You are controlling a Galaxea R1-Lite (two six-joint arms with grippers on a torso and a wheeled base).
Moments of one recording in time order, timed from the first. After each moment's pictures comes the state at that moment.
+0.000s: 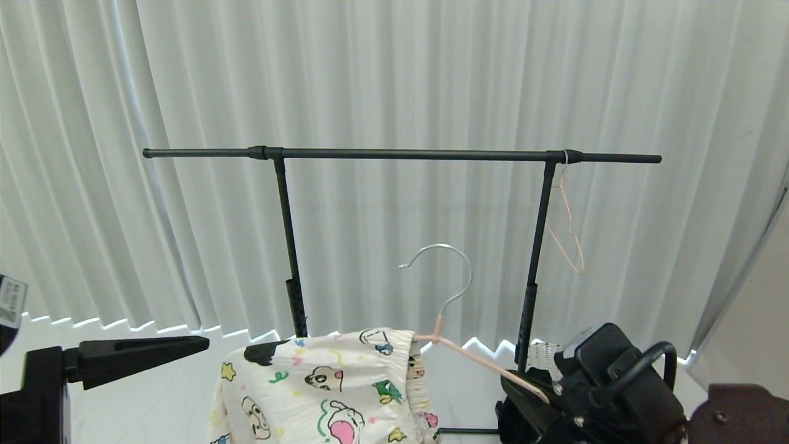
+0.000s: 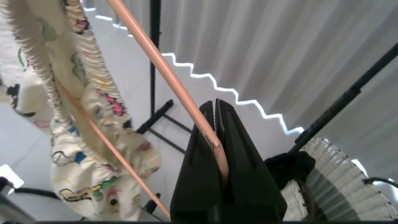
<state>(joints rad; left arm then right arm) -0.72 0.91 -0.65 0.15 -0.12 0.15 1.28 1.53 -0.46 -0.70 -0.62 0.19</state>
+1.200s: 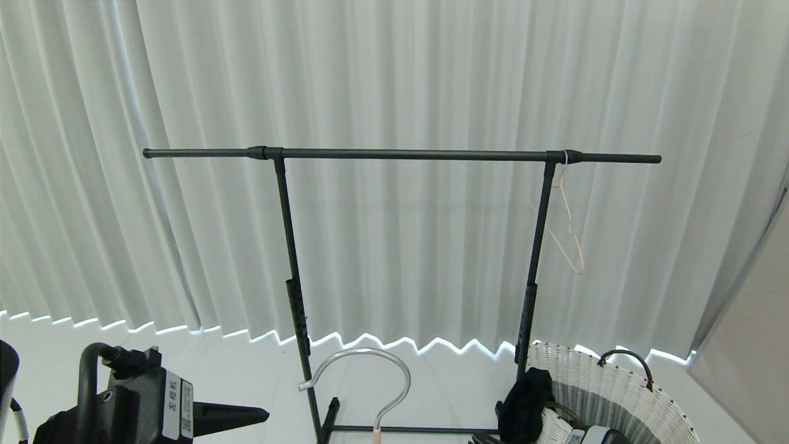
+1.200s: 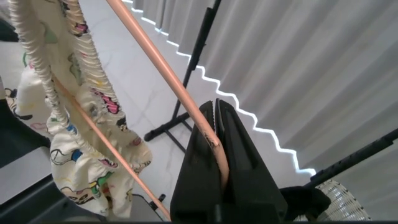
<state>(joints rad) -0.73 1.04 -0.53 0.15 -0.25 0.30 1.47 1.55 -0.42 -0.84 -0.62 0.06</state>
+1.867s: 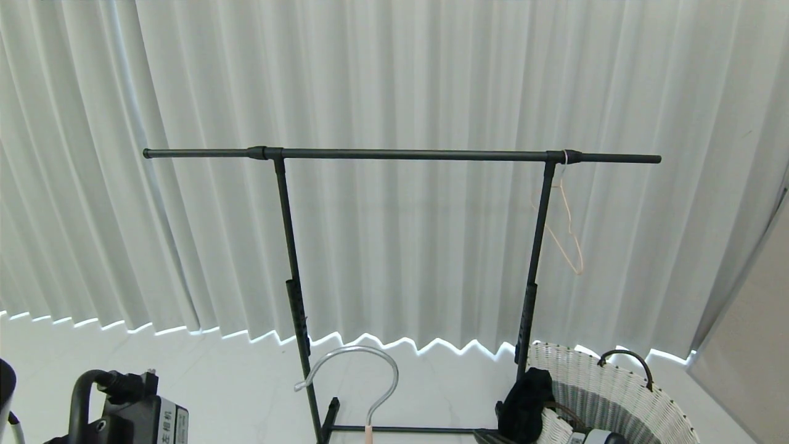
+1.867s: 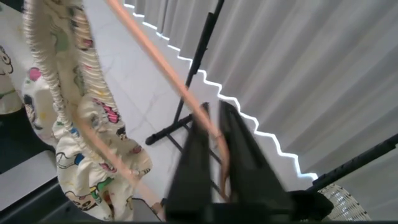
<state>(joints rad) -0.74 1.02 -0.50 0.15 -0.26 0.35 1.48 1.56 -0.42 -0.86 -0.62 0.05</state>
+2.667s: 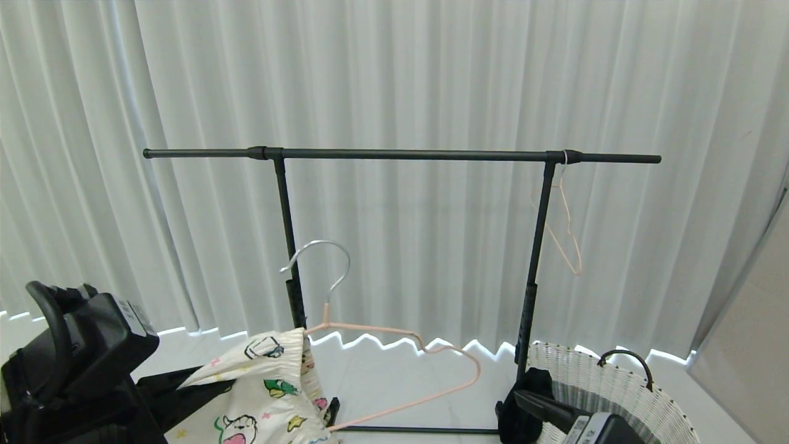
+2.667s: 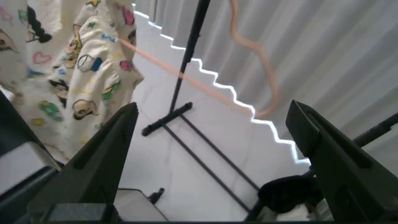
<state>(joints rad) -0.51 1.01 -0.47 -0.07 -0.05 0.34 1.42 1.56 -0.38 -0.85 -0.61 0.12</state>
